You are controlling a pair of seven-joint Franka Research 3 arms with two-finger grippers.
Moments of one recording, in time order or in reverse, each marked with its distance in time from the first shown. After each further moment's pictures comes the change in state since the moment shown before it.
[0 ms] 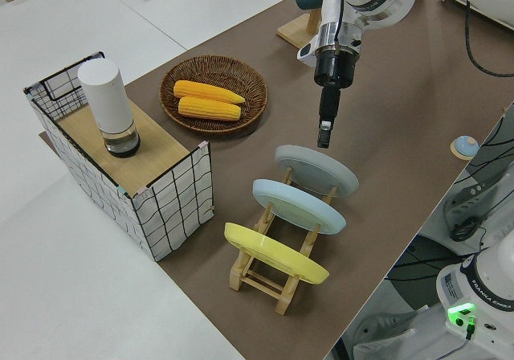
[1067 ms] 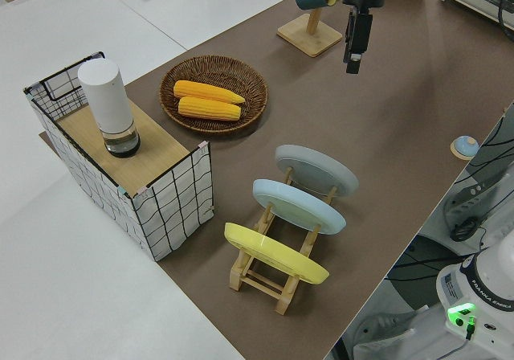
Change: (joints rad) left arm -0.004 -0.156 0.009 0.243 -0.512 0.105 0.000; right arm 0.000 0.000 0.000 0.000 0.000 0.000 0.000
